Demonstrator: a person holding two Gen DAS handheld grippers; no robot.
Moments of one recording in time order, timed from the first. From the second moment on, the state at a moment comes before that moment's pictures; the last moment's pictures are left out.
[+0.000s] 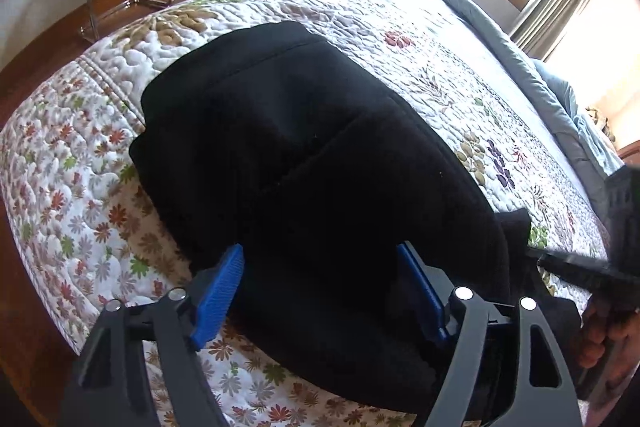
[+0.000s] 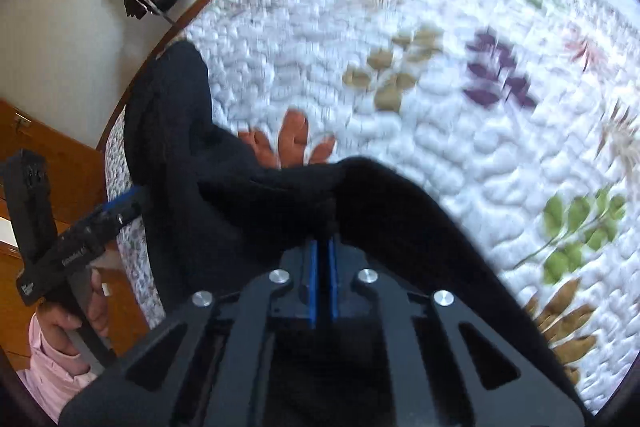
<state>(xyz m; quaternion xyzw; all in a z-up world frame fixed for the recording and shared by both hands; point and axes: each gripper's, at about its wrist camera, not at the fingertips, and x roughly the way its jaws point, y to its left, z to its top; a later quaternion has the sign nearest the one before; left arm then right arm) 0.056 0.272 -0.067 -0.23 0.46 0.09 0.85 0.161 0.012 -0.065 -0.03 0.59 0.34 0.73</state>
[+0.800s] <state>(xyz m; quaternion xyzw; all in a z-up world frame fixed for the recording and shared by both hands) 0.029 0.305 -0.077 -0.31 0.47 0.14 0.81 0.080 -0.164 -0.052 0.06 0.55 0.21 0.81</state>
